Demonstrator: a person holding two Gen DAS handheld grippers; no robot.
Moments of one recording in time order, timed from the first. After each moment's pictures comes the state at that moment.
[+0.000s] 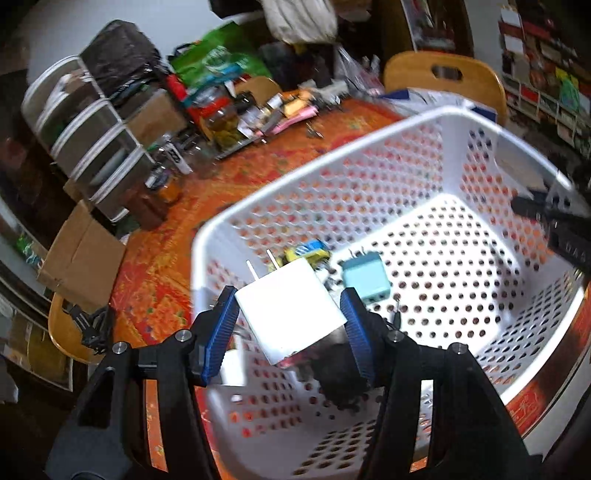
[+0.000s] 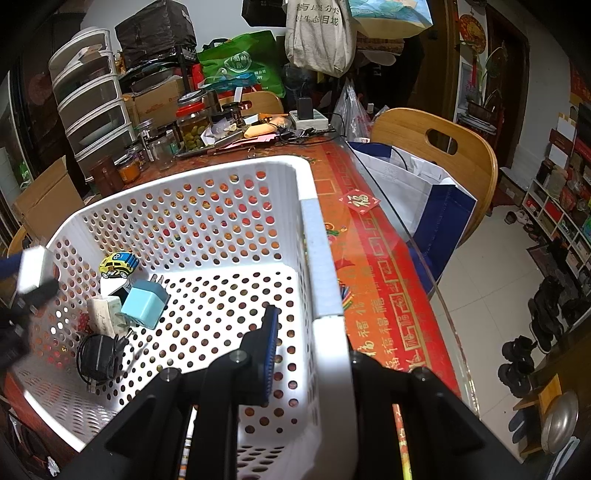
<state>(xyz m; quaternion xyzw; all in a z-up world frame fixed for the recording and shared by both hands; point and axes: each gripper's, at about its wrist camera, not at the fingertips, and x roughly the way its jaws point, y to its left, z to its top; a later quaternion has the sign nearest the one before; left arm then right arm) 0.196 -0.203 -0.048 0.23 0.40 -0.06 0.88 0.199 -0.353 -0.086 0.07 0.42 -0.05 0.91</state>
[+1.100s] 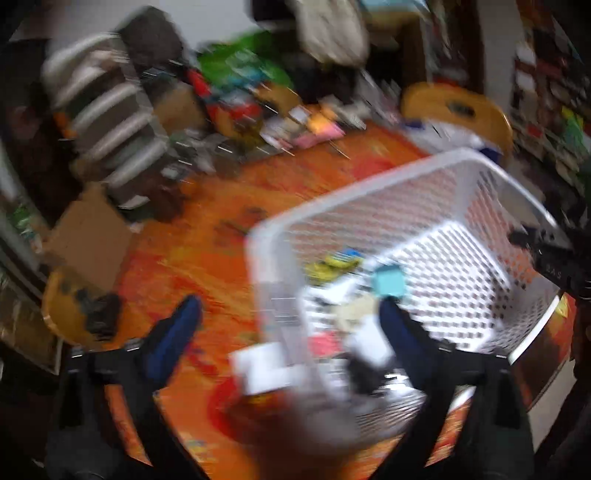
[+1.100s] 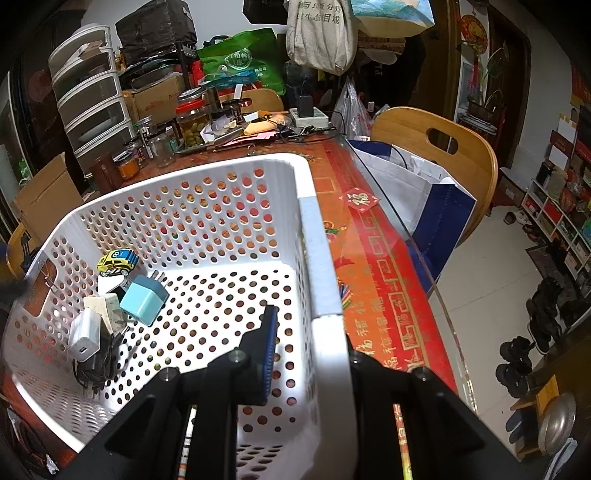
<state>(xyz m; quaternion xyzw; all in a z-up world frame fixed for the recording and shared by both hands) 0.188 -0.109 -0.005 0.15 0.36 -0.05 0.92 0.199 -0.351 -0.086 0.07 0.42 -0.05 0.90</state>
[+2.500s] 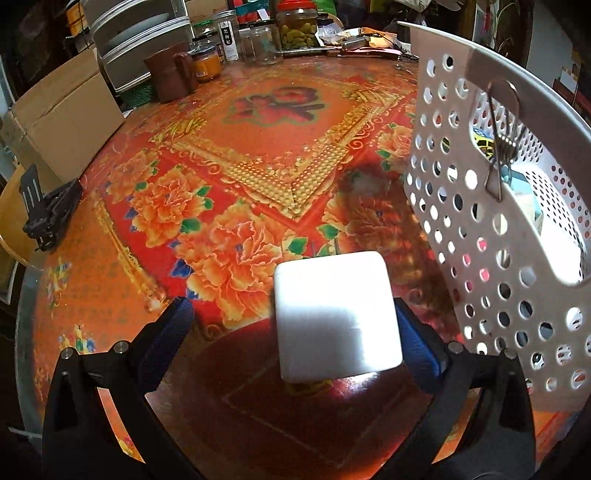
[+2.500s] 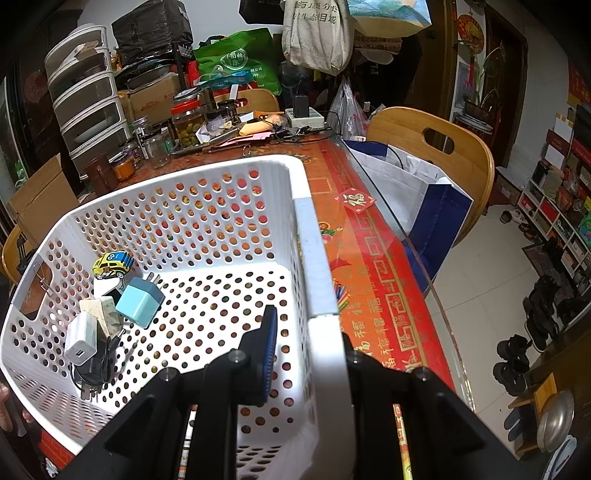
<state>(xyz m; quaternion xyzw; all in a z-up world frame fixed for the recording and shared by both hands) 0.244 -0.014 -0.173 0.07 0.48 -0.04 0.87 0.202 -0.354 -0.086 0.07 0.42 -0.06 0.90</state>
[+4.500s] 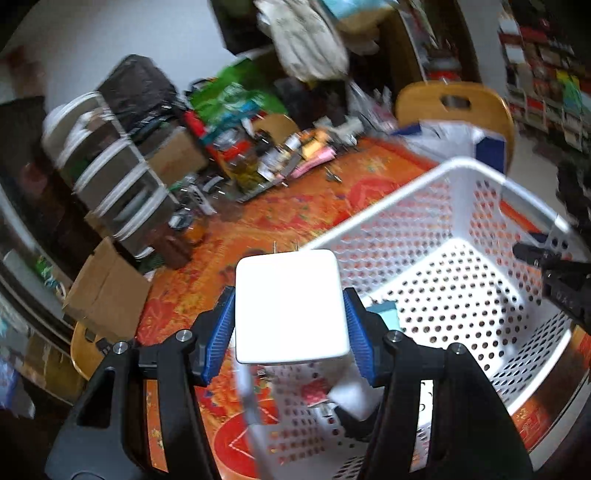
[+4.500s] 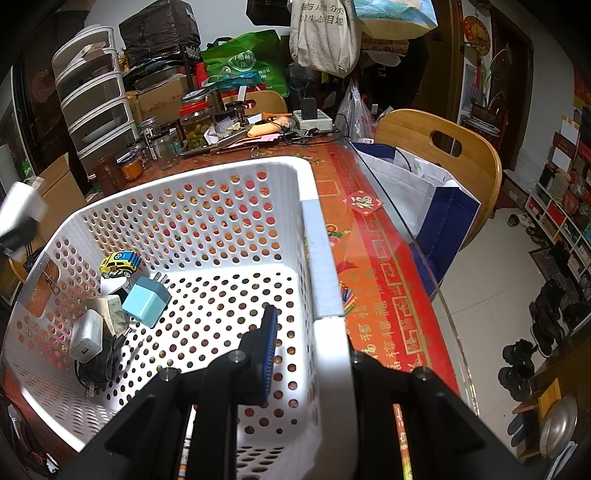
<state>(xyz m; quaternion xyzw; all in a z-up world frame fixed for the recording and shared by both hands) 0.202 -0.221 -0.006 0.26 0.33 -0.05 0.90 0.202 -0.354 -0.085 0.07 0.42 -0.04 0.91</state>
